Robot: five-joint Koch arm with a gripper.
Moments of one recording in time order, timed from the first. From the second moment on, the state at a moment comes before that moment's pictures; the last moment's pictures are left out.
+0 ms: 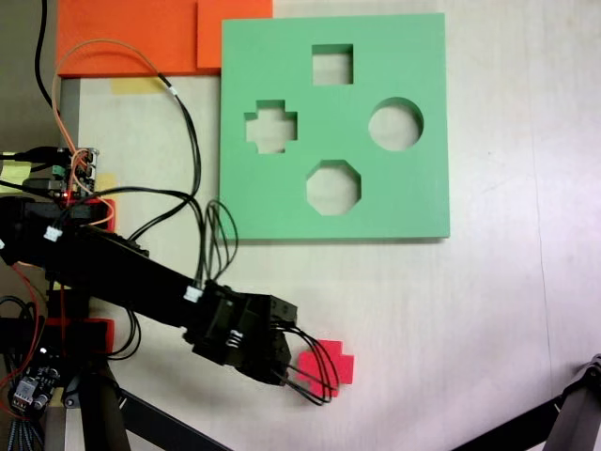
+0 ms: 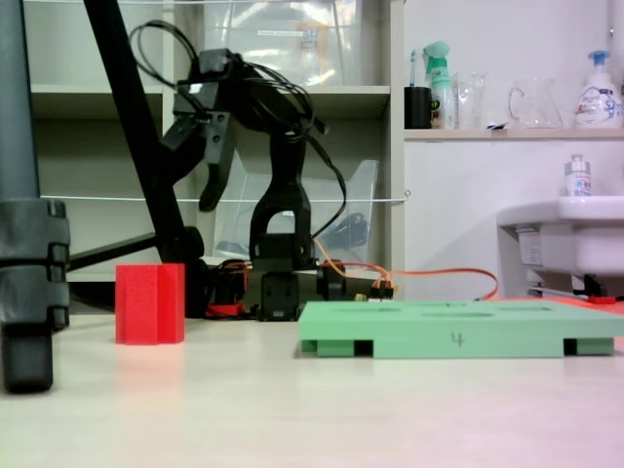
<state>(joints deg) 21.9 92.8 78.6 86.7 74.2</state>
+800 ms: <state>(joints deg) 20.9 74.0 73.6 81.2 71.2</state>
